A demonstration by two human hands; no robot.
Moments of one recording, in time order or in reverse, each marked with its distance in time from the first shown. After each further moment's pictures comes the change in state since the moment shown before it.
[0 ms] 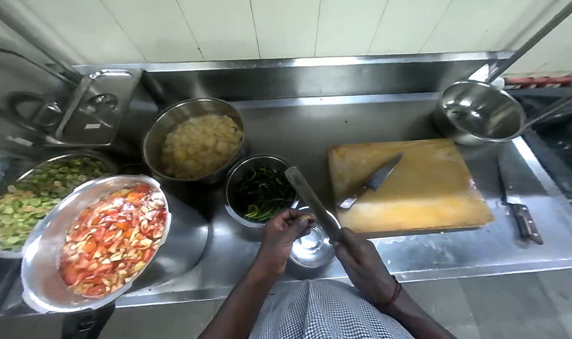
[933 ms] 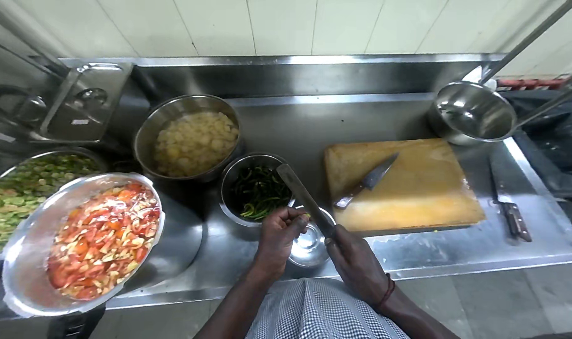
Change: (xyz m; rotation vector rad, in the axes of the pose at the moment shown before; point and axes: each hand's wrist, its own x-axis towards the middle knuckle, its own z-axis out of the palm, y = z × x) left_hand -0.004 0.002 0.007 0.111 0.045 0.102; right_hand 0.002 -0.020 0.000 -0.184 0.034 -0.024
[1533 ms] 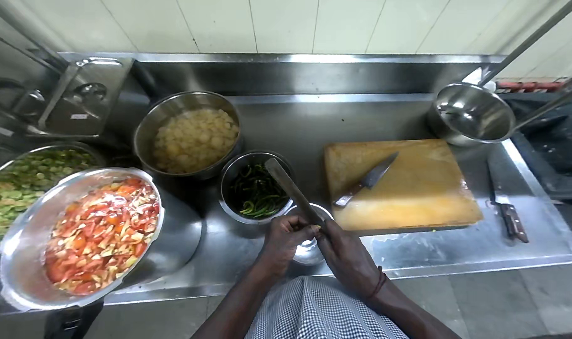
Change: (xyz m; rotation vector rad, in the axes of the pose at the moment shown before) left_hand -0.001 -0.009 -0.001 0.018 -0.141 -0.045; right_hand 0.011 -0.016 0.002 0.005 -0.044 0.008
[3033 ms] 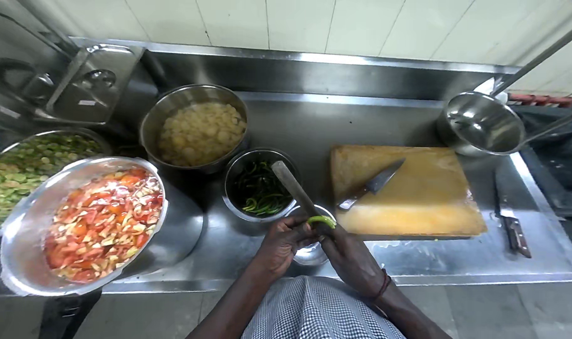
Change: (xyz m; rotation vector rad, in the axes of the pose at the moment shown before) left_hand 0.004 -0.019 -0.009 -0.505 -0.012 -0.137; right_hand 0.007 0.006 -0.006 0.012 -0.163 0.087
